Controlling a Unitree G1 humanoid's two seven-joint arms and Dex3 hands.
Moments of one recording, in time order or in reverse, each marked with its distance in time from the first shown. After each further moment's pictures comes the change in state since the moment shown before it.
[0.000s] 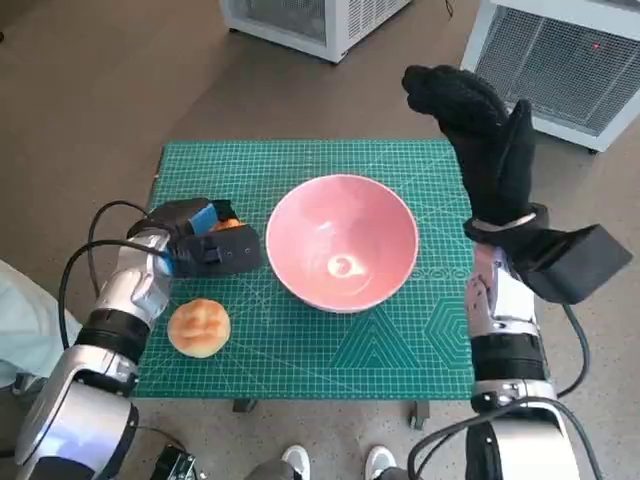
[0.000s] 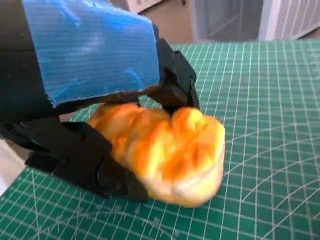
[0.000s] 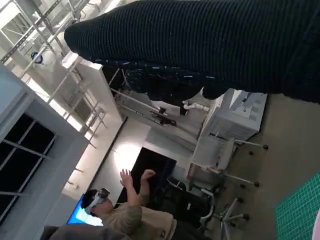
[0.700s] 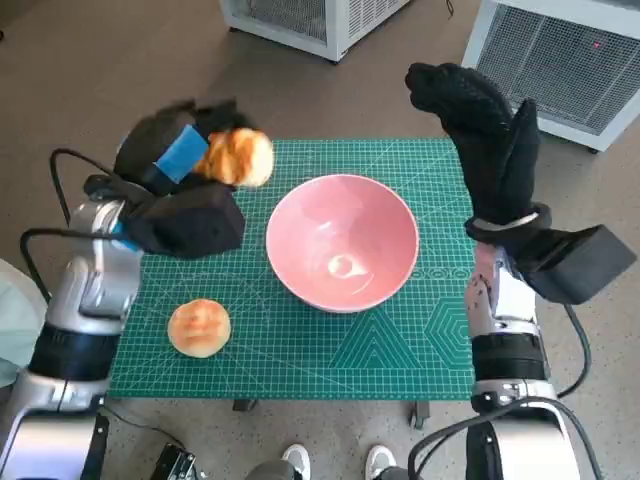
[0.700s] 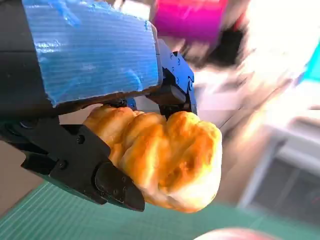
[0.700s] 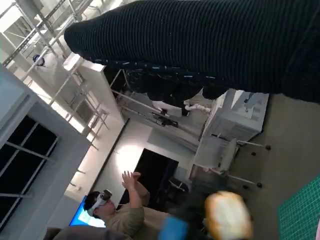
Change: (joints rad) left arm 0.126 0.046 0.250 -0.772 -0.084 0.023 0.009; right arm 0.001 -0.004 -0.002 -0.004 0.010 0.000 0.000
